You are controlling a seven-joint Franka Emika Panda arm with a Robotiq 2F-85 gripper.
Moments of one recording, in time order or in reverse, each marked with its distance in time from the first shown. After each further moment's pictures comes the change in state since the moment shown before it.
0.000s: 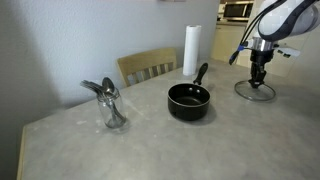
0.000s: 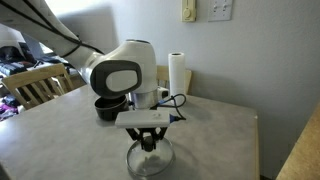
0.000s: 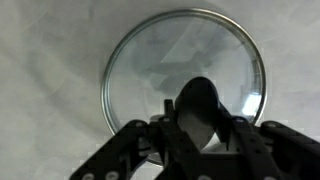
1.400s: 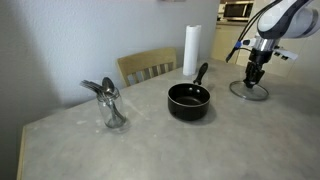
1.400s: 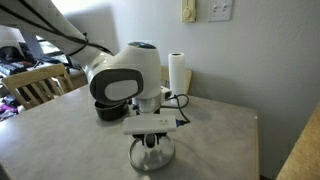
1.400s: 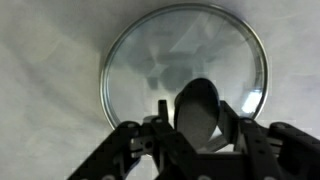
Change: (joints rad) arm -0.105 0.015 0.096 0.000 0.161 0.079 -0.230
